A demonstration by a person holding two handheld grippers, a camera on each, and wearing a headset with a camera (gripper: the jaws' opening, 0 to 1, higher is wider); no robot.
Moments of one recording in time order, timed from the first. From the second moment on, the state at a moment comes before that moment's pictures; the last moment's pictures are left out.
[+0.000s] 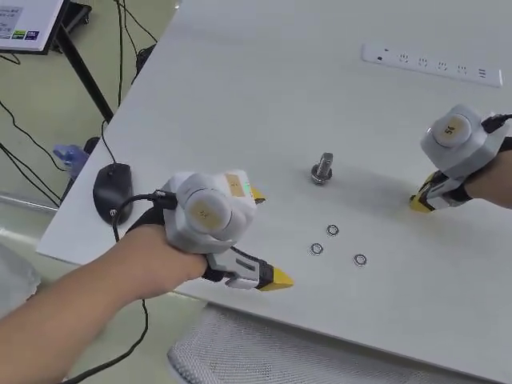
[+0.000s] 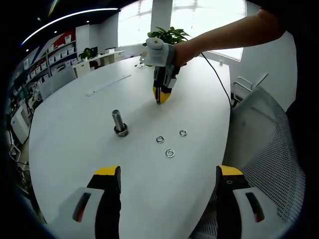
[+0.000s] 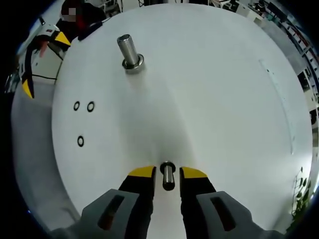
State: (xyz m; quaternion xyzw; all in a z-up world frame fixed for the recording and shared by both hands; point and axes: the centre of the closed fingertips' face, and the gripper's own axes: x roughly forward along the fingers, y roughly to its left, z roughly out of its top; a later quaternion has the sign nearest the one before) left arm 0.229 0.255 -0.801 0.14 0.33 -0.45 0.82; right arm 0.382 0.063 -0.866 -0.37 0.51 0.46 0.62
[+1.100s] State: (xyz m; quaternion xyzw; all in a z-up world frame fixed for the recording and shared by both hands) left arm 0.218 0.261 -0.781 0.15 0.32 -0.45 0.82; right arm 0.370 0.083 -0.798 -0.41 0.45 0.48 0.63
